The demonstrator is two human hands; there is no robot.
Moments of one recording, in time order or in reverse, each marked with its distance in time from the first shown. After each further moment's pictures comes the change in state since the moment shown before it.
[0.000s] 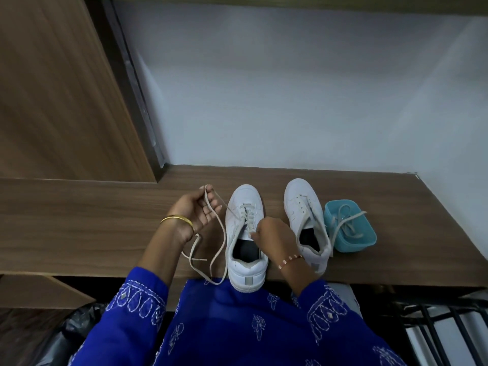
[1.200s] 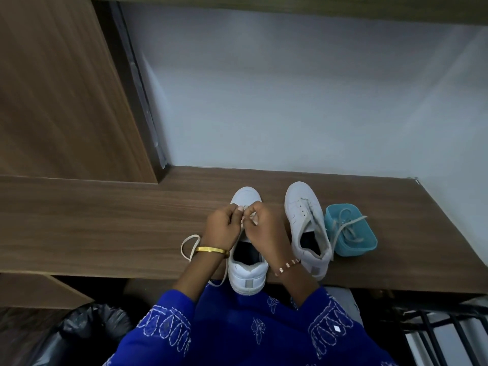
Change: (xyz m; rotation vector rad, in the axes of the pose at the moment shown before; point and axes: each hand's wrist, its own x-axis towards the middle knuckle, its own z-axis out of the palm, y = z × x) left_hand -0.013 -0.058 0.022 1.106 0.114 0.664; right_hand -0.011 -0.030 -0.017 0.490 0.269 -0.111
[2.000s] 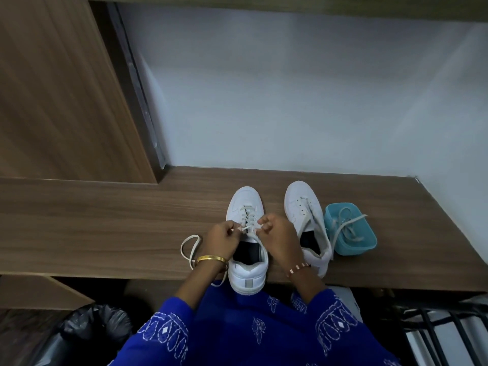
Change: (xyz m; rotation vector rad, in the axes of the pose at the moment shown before) left_hand -0.009 -0.023 0.013 0.005 -0.102 -0.248; right_hand 0.000 0.047 0.001 -0.034 -0.023 0.102
